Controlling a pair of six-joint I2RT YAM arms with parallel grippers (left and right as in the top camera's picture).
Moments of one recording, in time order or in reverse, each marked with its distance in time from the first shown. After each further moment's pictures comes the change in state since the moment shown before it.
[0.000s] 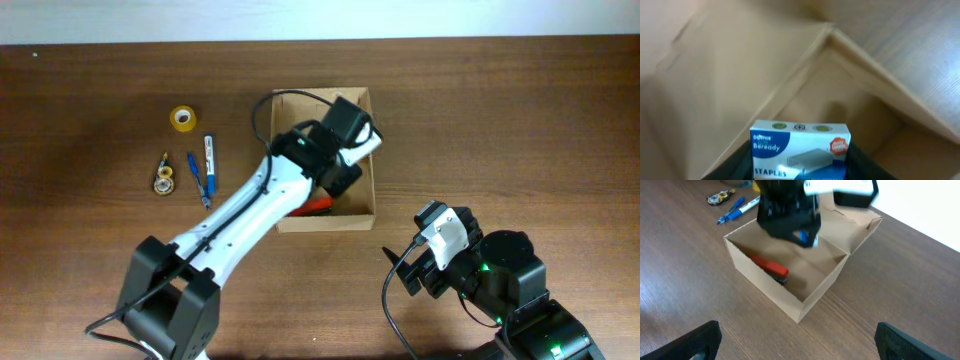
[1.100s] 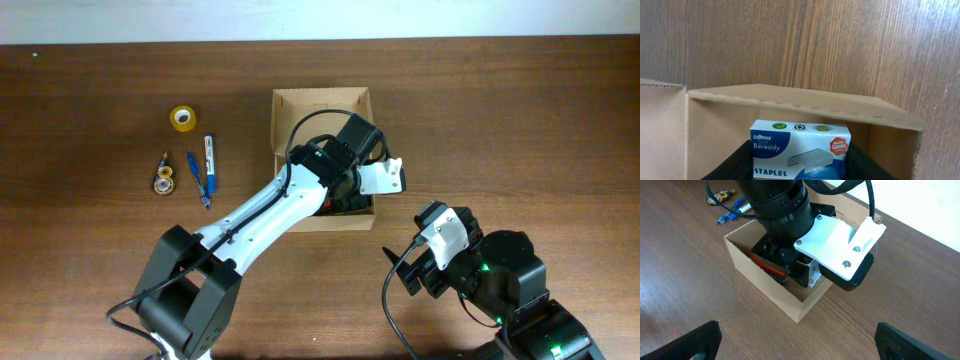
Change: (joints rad) left arm -0.042 0.056 -0.050 0.075 0.175 0.493; right arm 0.000 0.000 0.000 0.000 0.000 0.000
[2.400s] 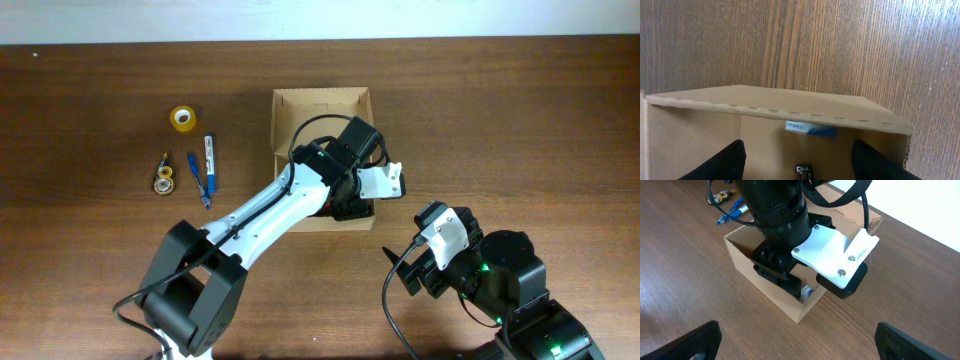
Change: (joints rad) left arm 0.000 0.025 0.000 -0.026 0.034 0.000; right arm 0.000 0.000 0.000 0.000 0.000 0.000
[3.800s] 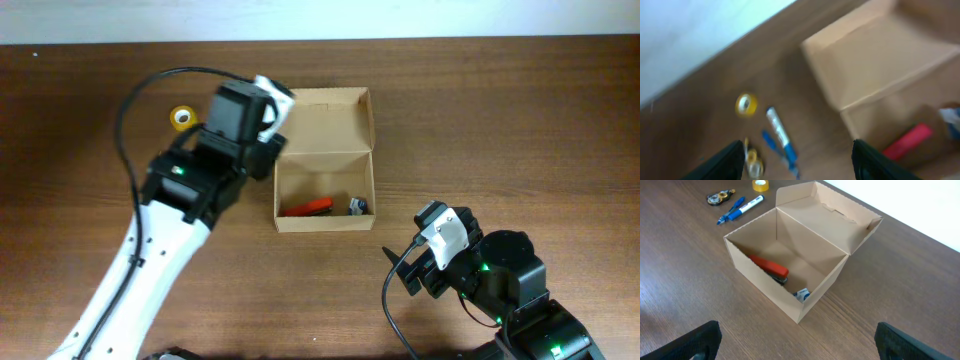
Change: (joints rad) left arm 0.302 -0.508 -0.005 -0.152 -0.403 -0.602; right arm 0.000 0.000 0.000 0.000 0.000 0.000
